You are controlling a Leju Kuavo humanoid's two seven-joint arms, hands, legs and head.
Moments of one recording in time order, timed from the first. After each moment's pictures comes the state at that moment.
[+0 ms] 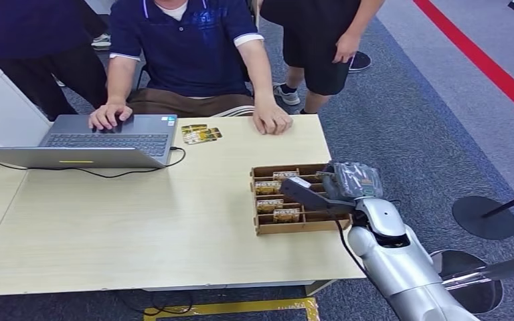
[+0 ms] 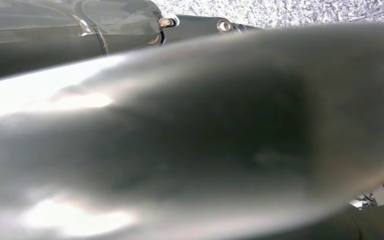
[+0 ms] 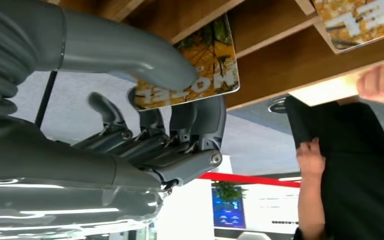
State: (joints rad) left arm -0.10 -0.12 1.24 -0.20 -1.31 -0.04 -0.02; right arm -0.31 -0.05 0.21 -1.28 1.20 -0.10 0.13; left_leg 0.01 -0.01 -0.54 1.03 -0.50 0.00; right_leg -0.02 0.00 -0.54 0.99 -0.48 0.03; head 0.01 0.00
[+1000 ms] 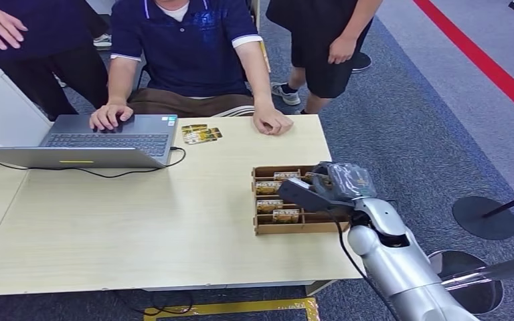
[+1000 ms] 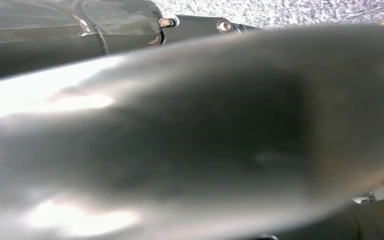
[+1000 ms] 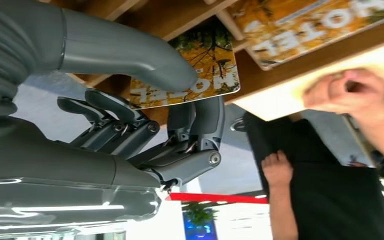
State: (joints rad) left arm -0.10 -0.12 1.24 -0.20 -1.32 -0.05 -0.03; right arm -0.31 -0.05 0.21 -1.30 1.06 -0.07 0.02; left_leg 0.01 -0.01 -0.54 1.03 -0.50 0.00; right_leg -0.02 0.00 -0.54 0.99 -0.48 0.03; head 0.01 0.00
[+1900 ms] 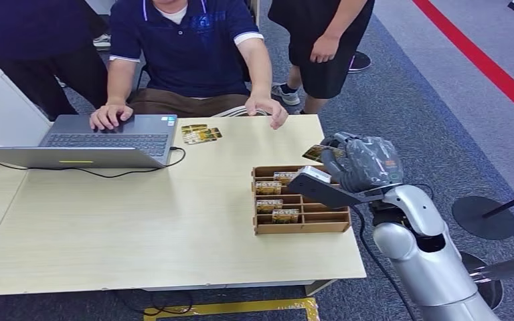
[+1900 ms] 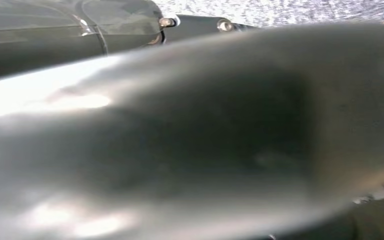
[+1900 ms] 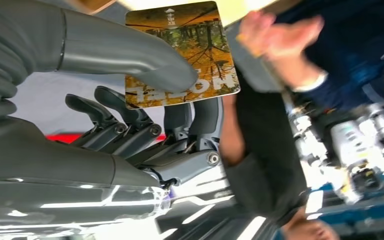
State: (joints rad) left arm -0.10 -0.12 1.24 -0.20 -1.32 -0.05 -0.03; right arm -0.29 -0.14 0.25 -1.72 0.98 0.00 0.01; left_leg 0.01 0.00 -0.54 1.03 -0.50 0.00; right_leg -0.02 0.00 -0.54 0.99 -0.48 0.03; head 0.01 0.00
